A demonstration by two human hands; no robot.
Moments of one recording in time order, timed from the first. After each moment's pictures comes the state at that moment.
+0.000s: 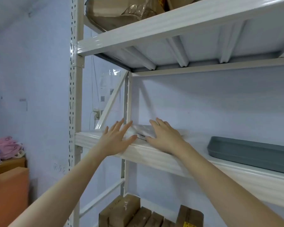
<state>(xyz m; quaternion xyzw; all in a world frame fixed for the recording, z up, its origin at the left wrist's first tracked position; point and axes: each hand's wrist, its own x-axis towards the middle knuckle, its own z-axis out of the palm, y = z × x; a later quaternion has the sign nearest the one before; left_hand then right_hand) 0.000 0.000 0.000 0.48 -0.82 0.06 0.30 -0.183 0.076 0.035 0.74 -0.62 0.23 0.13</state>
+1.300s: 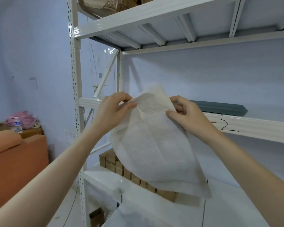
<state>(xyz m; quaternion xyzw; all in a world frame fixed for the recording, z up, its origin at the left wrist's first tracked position) -0.071 0.302 -0.008 0.33 -0.78 0.03 0.54 -0.290 0.369 -0.004 0.73 -0.43 0.52 -0.15</state>
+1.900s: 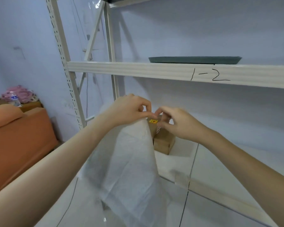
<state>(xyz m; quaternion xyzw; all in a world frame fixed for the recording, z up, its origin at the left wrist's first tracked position) -0.123 0.349 -0.083 0.38 -0.90 0.02 0.22 -0.305 0.403 -0.117 0.80 -0.52 0.30 -0.06</state>
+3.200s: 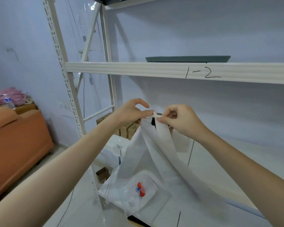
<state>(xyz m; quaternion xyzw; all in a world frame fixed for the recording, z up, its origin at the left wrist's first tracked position) -0.126 0.363 -0.099 0.45 -0.78 -0.34 0.28 -0.293 0.436 -0.115 0.67 -0.59 0.42 -0.14</state>
